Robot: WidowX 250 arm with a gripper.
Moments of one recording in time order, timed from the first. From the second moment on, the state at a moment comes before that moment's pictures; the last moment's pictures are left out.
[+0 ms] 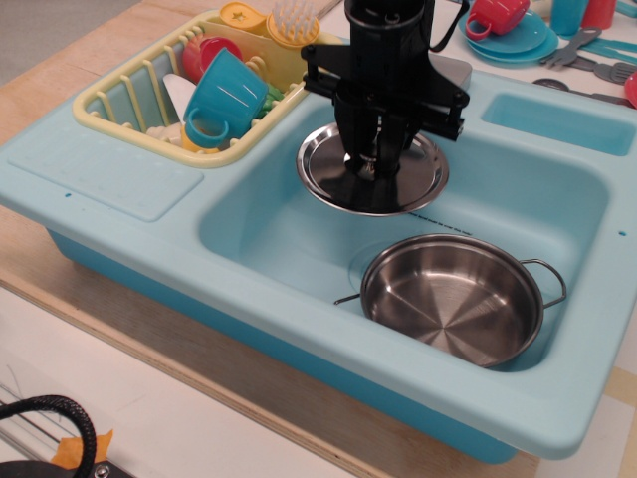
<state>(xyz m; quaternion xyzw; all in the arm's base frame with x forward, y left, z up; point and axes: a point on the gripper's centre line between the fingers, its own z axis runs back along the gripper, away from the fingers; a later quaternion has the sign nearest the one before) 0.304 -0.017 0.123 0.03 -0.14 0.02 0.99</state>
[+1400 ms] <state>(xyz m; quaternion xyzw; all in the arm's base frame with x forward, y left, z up) 0.248 -0.093 0.110 -0.03 -0.12 0.02 0.99</state>
